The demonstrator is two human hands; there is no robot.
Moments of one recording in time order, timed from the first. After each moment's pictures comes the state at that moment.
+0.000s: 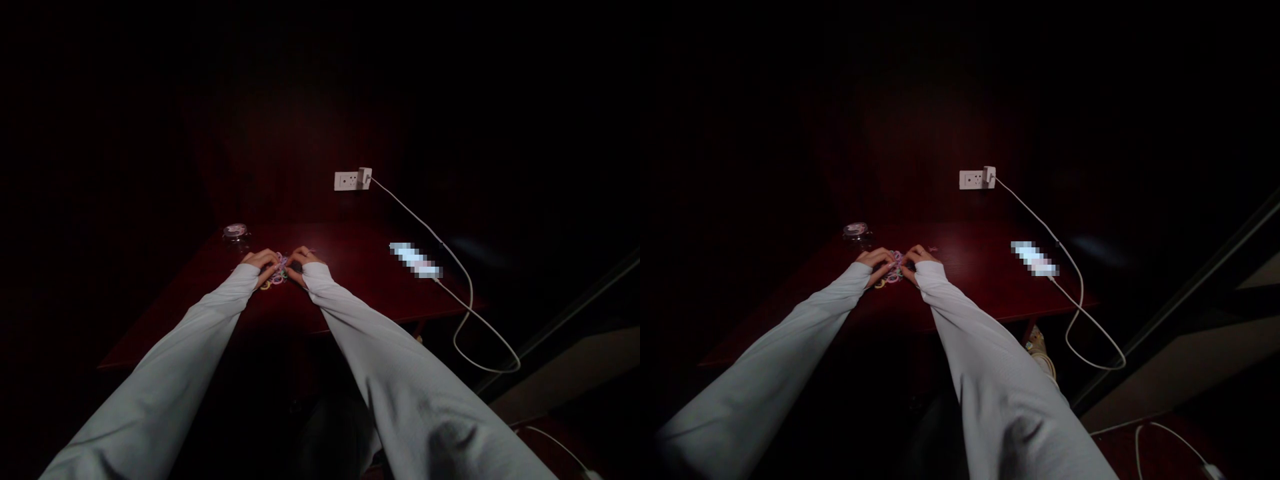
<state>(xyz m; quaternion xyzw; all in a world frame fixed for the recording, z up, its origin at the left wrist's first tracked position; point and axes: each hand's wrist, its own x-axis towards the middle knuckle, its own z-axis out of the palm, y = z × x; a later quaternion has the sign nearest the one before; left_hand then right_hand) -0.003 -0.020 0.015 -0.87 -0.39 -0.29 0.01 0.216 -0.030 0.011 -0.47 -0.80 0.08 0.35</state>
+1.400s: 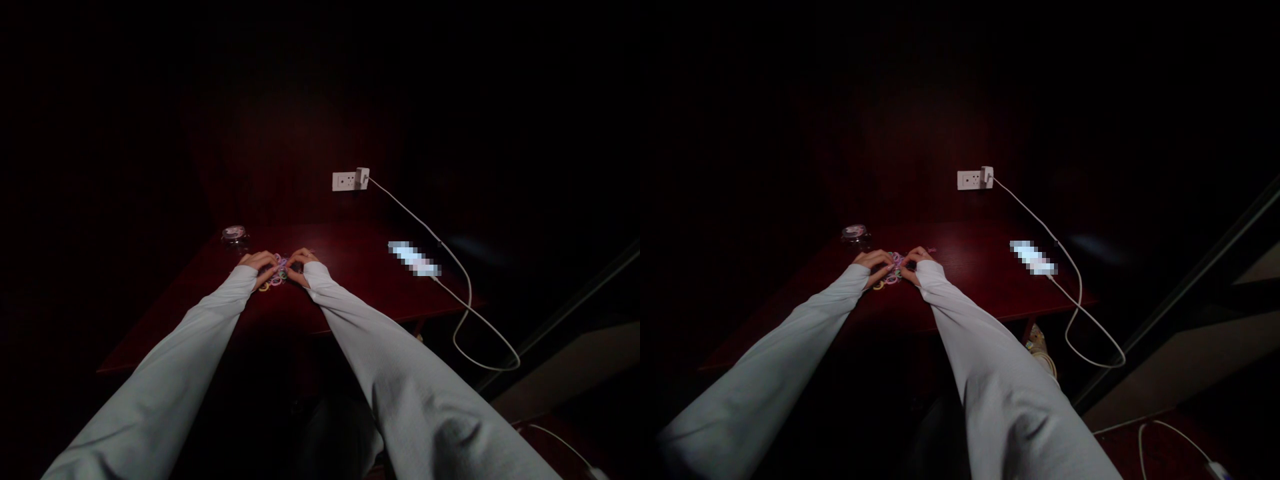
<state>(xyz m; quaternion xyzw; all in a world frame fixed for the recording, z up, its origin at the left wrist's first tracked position) -0.007 -0.016 0.012 -0.87 -0.38 -0.30 0.03 0.215 -0.002 -0.010 -0.42 -0.77 0.18 0.44</state>
